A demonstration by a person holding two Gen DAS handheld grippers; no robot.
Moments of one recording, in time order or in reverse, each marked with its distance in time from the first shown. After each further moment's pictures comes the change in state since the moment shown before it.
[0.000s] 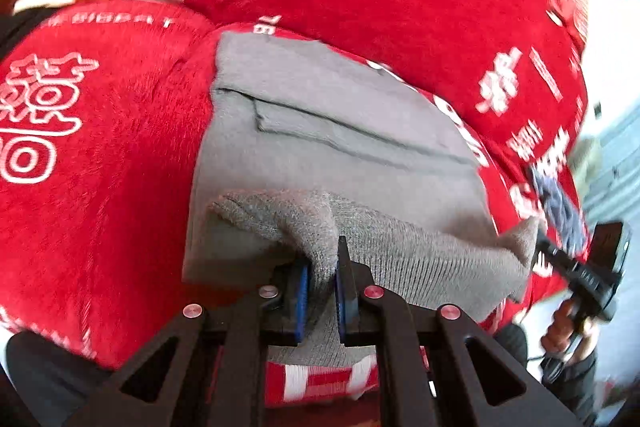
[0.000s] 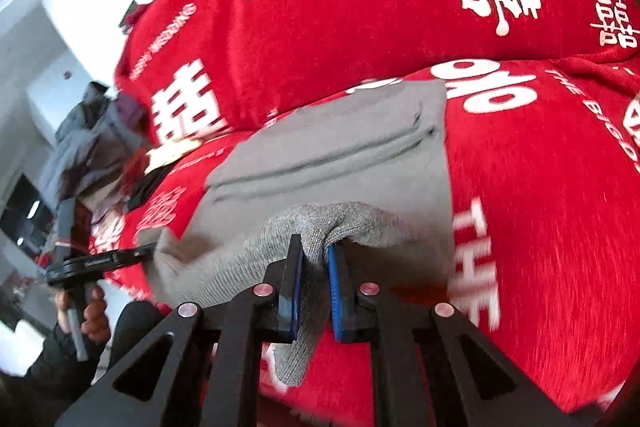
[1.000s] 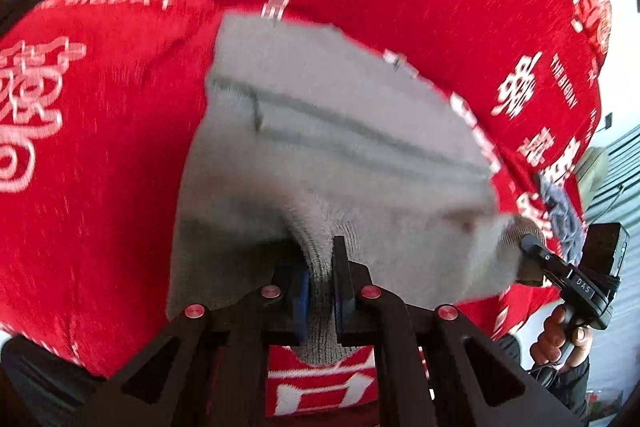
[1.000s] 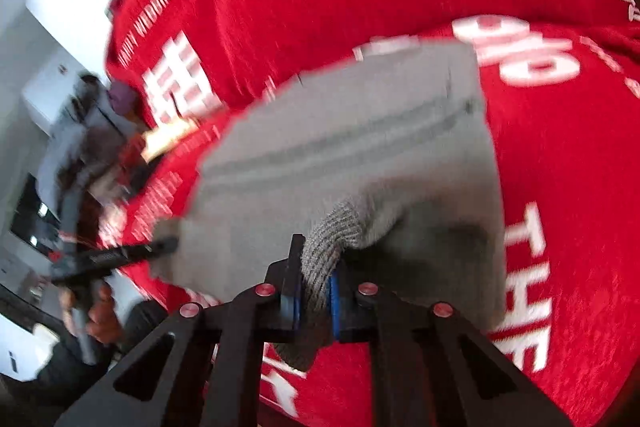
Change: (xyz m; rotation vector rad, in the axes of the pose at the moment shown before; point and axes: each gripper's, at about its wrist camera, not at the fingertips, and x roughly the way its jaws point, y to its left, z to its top) left arm 0.006 -0.013 0.013 -0.018 0.029 0.002; right arm 0.042 -0.006 0.029 0.037 0.096 0.081
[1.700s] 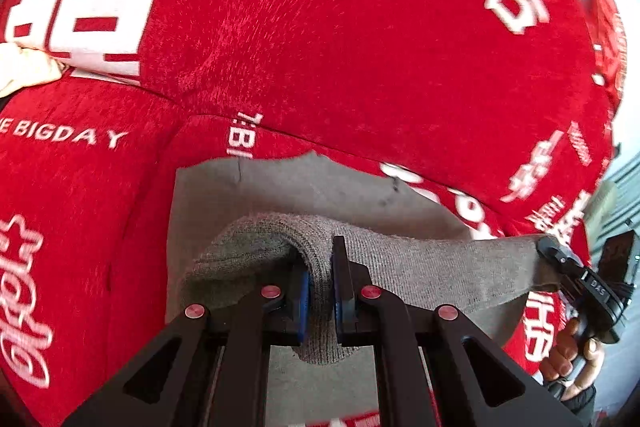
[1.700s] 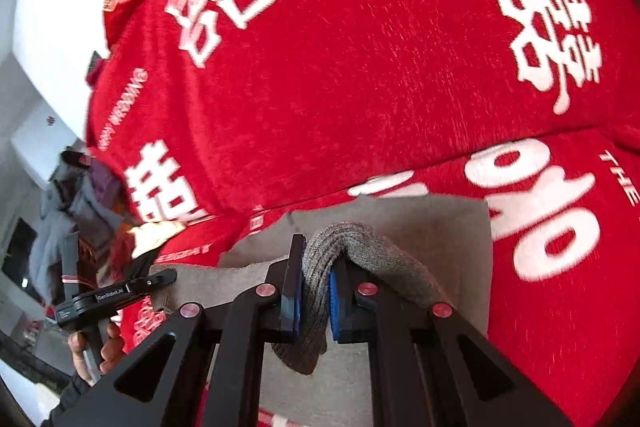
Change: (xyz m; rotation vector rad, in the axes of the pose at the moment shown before) left arm 0.049 -0.031 0.189 -0.005 -0.080 0.054; right arm 0.048 -0.005 0.177 0.048 -0.136 -0.073
